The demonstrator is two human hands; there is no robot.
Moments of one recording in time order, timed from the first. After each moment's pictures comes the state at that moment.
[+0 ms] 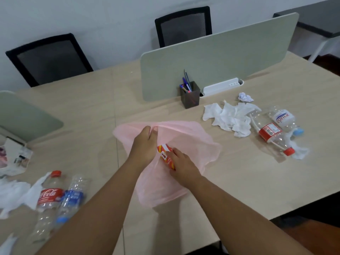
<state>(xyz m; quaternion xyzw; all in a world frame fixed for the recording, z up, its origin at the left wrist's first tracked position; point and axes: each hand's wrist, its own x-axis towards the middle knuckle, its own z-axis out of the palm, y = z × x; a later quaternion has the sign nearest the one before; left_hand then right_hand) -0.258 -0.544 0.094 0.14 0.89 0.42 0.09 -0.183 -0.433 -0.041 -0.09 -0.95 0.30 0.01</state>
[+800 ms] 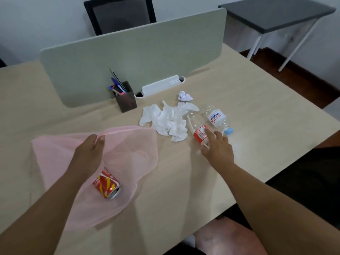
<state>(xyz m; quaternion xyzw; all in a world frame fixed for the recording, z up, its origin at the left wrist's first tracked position) -0.274 -0.445 0.048 0.17 0.92 0.33 0.10 -0.059 -0.132 -0.028 -0.39 -0.91 0.13 0.06</state>
